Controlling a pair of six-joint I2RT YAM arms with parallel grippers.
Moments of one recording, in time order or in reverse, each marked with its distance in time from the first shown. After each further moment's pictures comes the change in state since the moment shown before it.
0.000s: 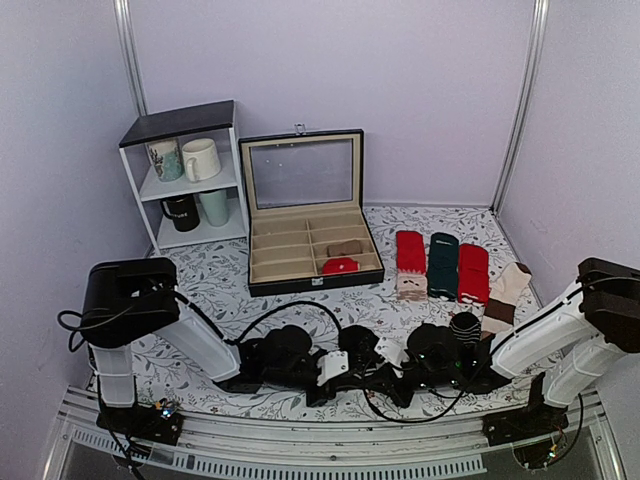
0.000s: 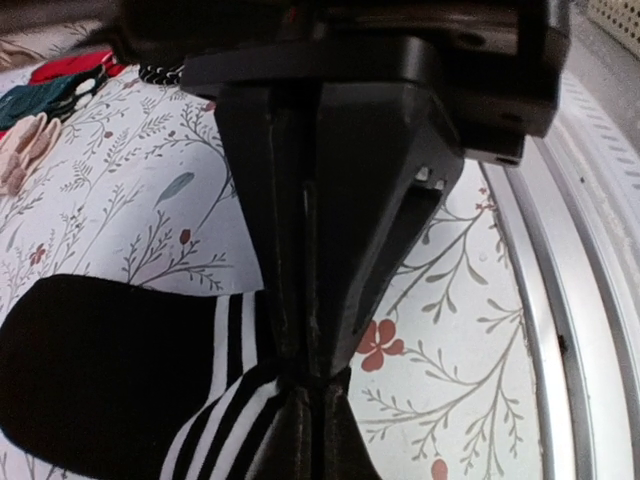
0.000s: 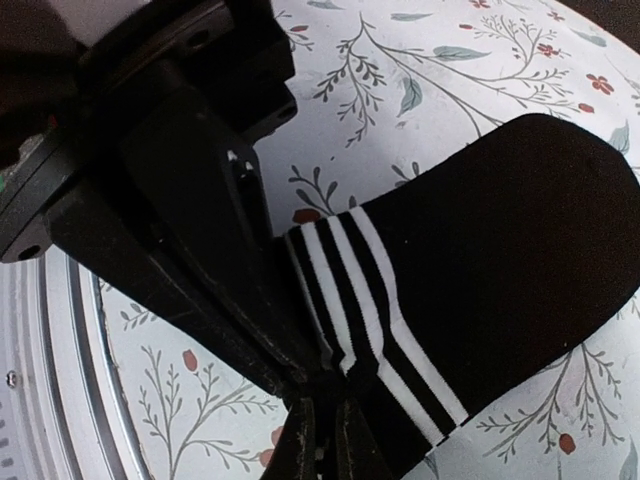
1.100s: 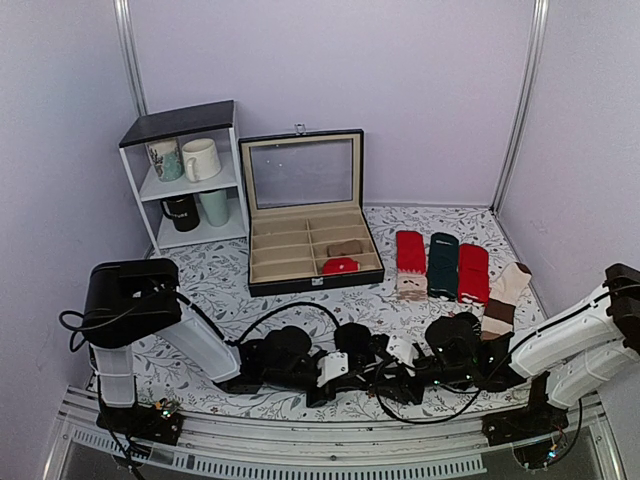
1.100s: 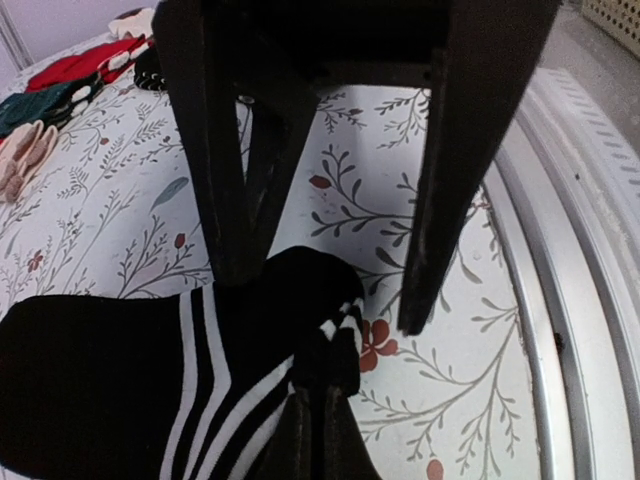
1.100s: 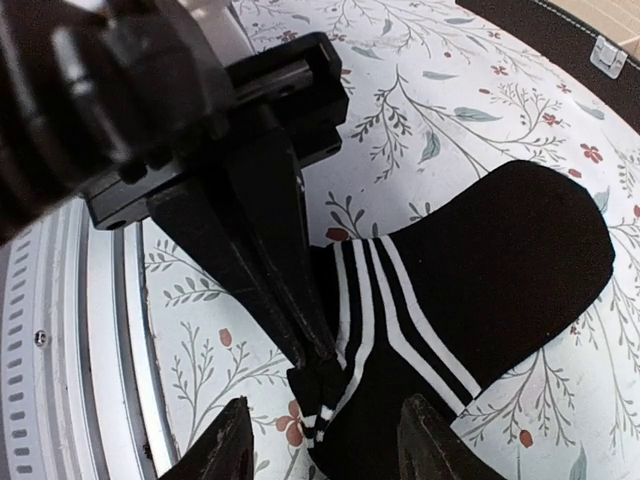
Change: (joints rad) left arm -0.003 0.000 -0.010 0.018 0.010 0.004; right arm -0.034 -0.163 -0.063 -0.009 -0.079 -0.143
